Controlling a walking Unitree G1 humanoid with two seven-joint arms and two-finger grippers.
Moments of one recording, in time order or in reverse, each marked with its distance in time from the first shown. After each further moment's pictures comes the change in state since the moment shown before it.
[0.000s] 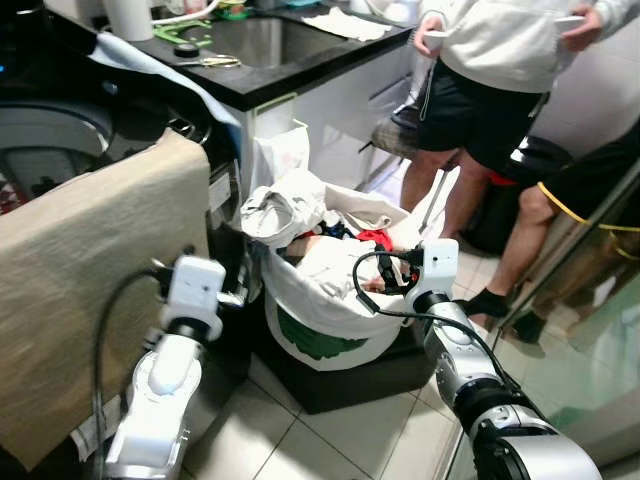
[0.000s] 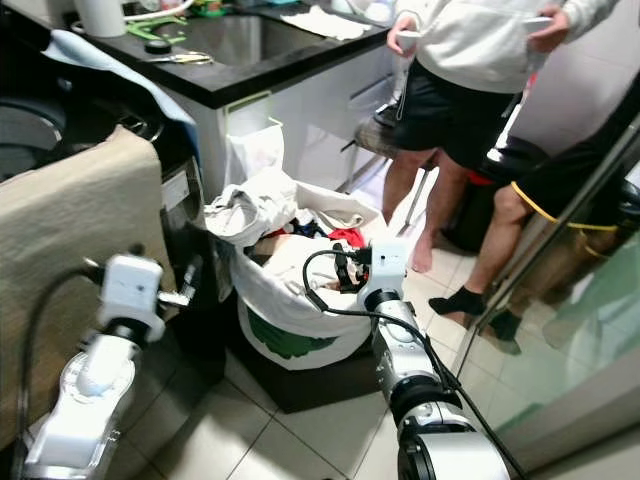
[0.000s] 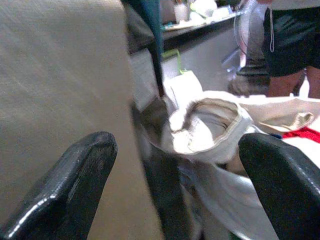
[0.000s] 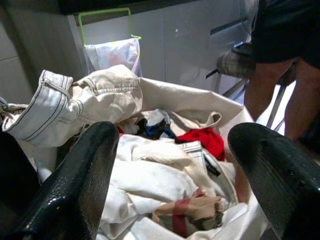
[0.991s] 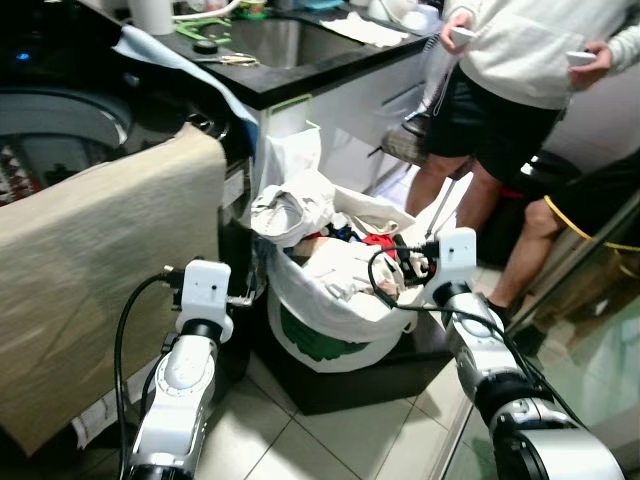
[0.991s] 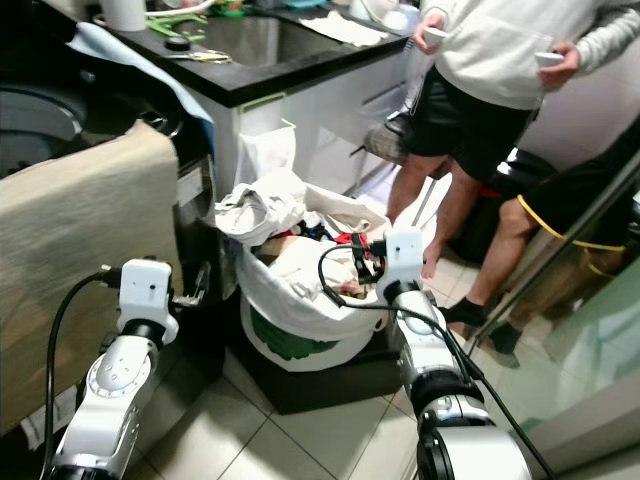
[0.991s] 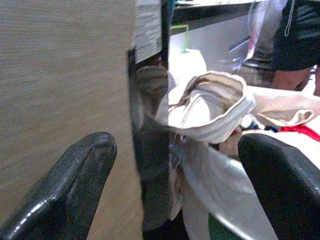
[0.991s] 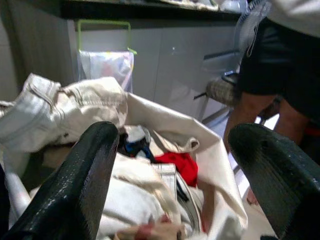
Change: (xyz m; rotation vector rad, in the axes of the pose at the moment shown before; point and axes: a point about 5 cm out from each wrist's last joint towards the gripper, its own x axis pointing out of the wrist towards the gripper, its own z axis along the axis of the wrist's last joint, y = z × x) left arm 0.010 -0.027 -0.022 -0.146 0.094 0.014; right arm -0.002 -0.027 0.015 -0.148 -0.054 -0.007
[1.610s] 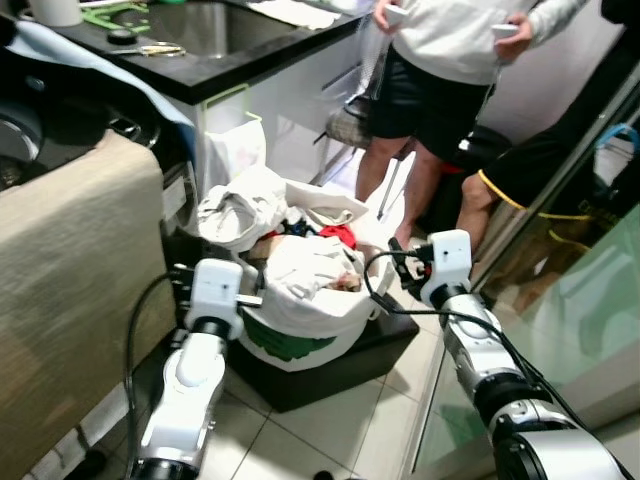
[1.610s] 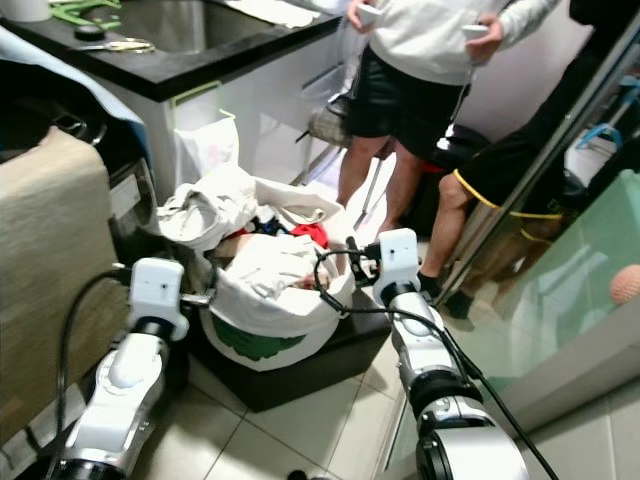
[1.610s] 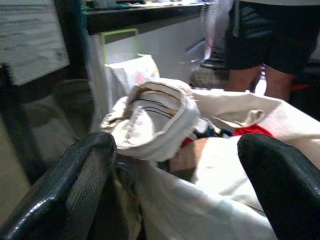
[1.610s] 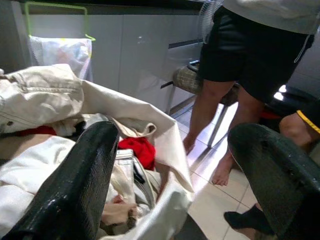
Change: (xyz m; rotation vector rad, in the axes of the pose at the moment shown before) left arm 0.004 -0.004 0.000 0.023 -0.022 -0.003; right arm 0.003 0.005 0.003 -0.033 -0.006 0.026
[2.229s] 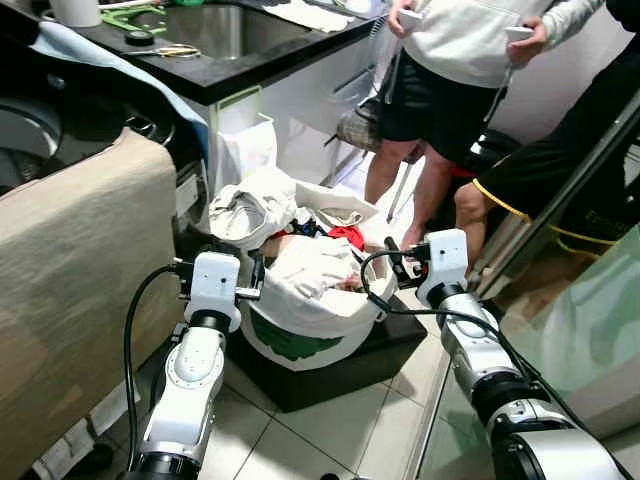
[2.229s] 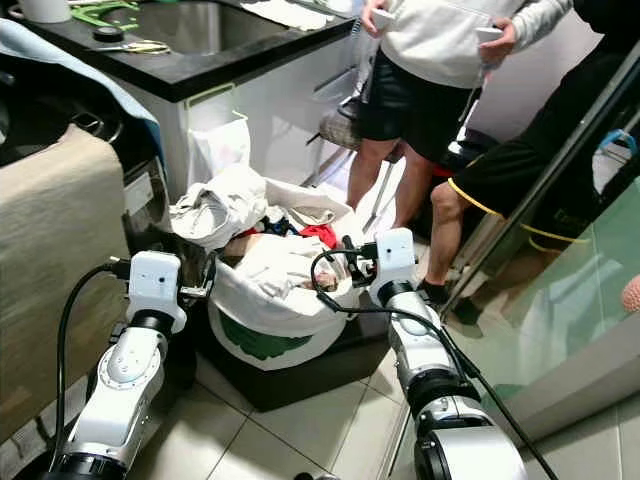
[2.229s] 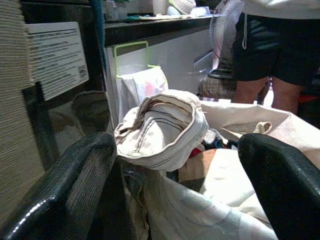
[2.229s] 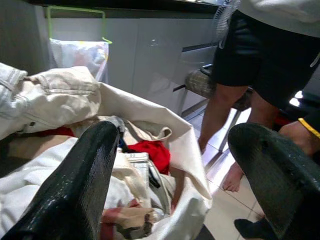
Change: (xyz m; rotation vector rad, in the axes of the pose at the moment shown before) left arm 0.003 -0.002 0.006 -0.009 -0.035 0.005; right arm 0.001 0.005 0.000 0.002 -0.001 0.022
